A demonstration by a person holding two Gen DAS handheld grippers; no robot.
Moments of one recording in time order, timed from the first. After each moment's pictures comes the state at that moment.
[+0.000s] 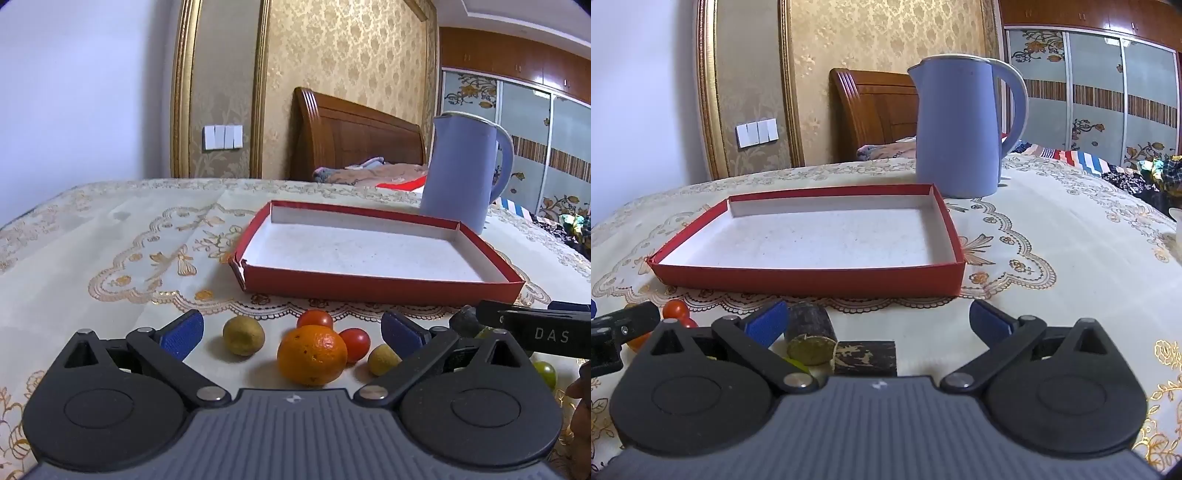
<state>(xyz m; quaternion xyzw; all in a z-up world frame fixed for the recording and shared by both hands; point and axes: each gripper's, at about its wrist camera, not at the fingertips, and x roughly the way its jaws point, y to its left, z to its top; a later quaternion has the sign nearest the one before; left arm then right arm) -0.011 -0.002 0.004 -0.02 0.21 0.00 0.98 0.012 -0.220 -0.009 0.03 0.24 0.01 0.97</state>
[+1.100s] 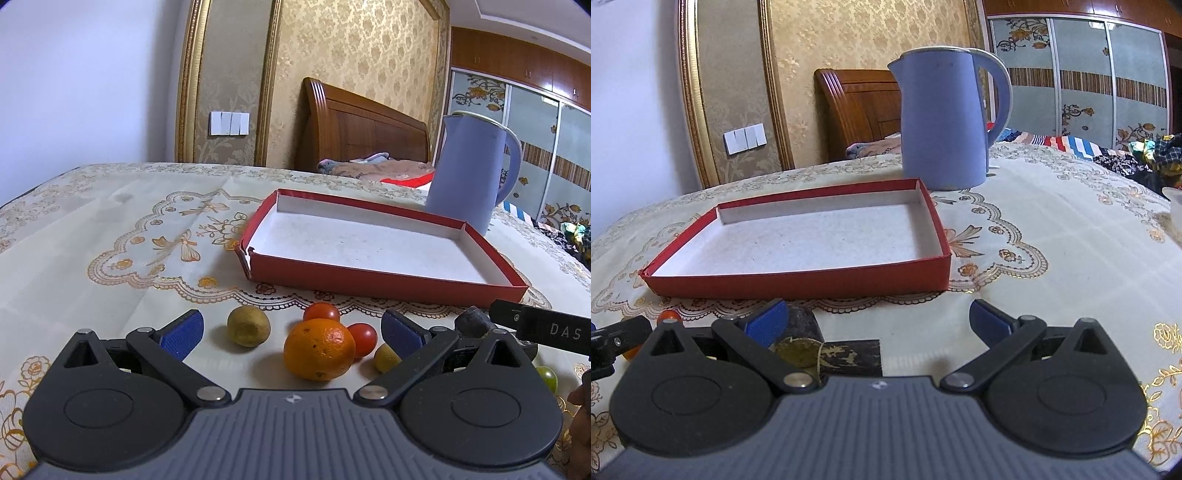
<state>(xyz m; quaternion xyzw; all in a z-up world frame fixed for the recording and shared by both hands) -0.004 0.005 0.000 -0.05 0.23 0.00 0.97 0.016 -0.231 -0.011 0.06 0.24 0.00 0.97</state>
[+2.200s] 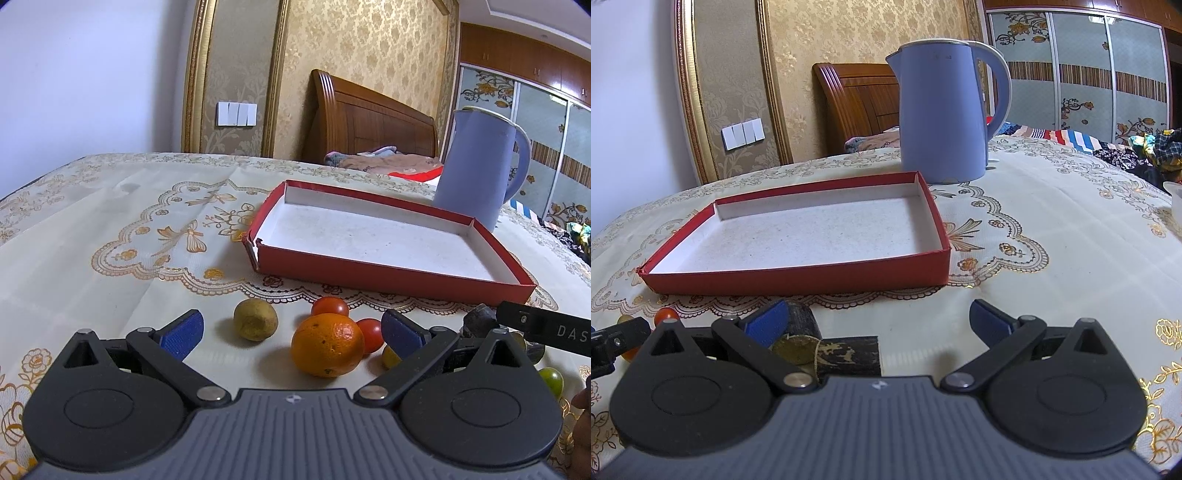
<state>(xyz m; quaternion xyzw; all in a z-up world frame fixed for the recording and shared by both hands) -0.001 0.008 -0.002 -0.06 0.25 0.01 0.97 0.018 -0.232 -0.013 0.07 0.25 0.00 0.97</state>
